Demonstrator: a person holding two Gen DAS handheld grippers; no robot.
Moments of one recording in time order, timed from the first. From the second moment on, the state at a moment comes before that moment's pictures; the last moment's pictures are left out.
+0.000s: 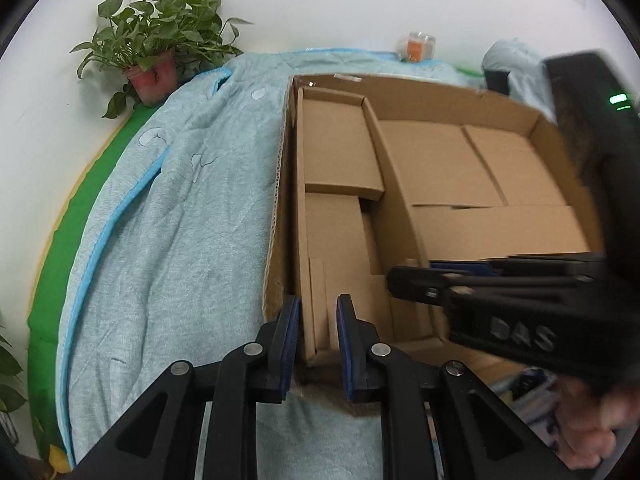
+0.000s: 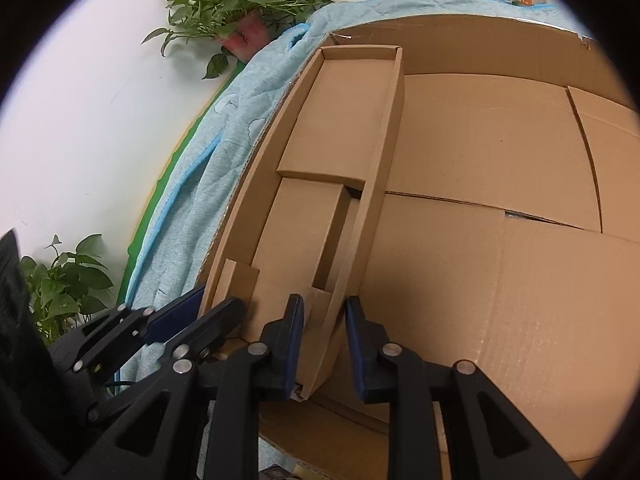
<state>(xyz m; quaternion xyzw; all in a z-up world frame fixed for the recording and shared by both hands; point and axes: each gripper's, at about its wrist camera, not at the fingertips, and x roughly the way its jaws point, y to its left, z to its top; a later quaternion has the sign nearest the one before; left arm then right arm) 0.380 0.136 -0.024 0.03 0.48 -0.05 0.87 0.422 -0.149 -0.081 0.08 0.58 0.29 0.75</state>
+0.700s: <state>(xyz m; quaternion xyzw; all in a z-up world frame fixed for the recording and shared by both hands) 0.376 0.140 -0.045 0.02 0.51 -0.03 0.86 0.289 -0.303 0.062 0.08 0.52 0.11 0.84</state>
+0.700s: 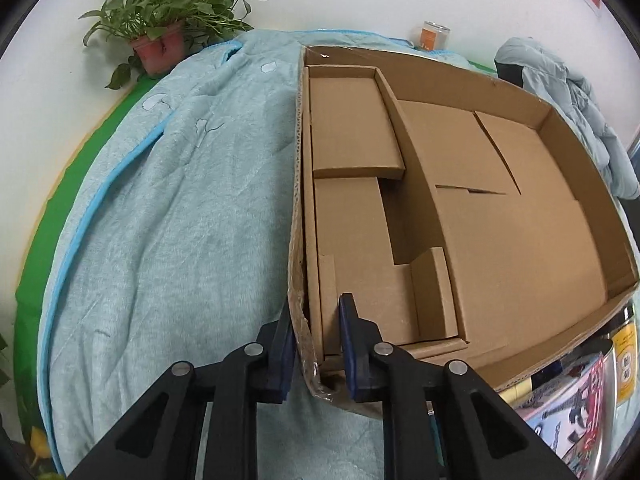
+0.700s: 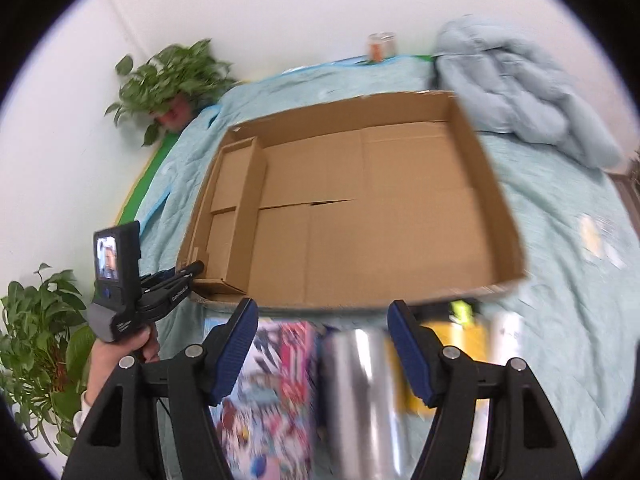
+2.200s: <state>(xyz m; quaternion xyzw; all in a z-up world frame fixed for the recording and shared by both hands) 0.195 0.086 -0.030 -0.11 0.52 -0.18 0.82 0.192 -0.257 -0.055 0.00 0.56 0.30 0.77</state>
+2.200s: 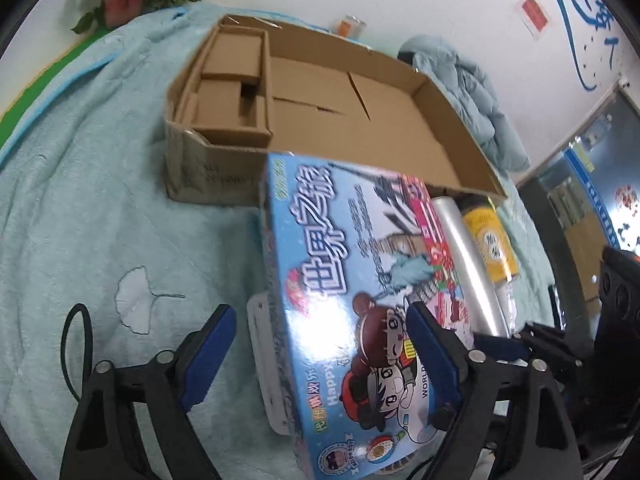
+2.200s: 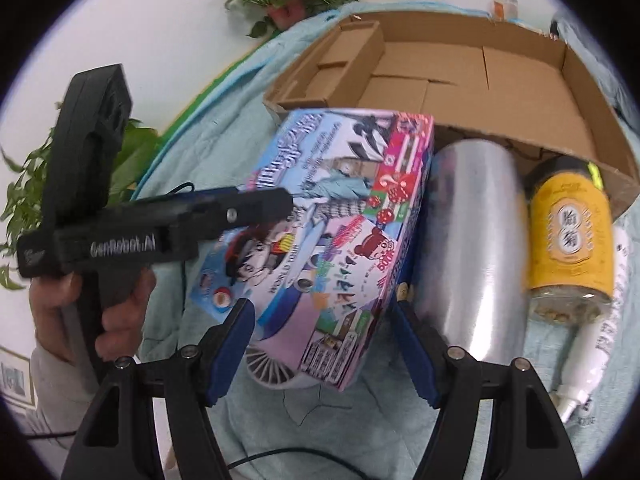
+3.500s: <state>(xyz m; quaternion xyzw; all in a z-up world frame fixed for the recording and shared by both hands) 0.170 0.066 0.012 -0.04 0.43 -0.16 0.89 0.196 -0.226 -0.052 -0.01 0.48 0.24 0.84</state>
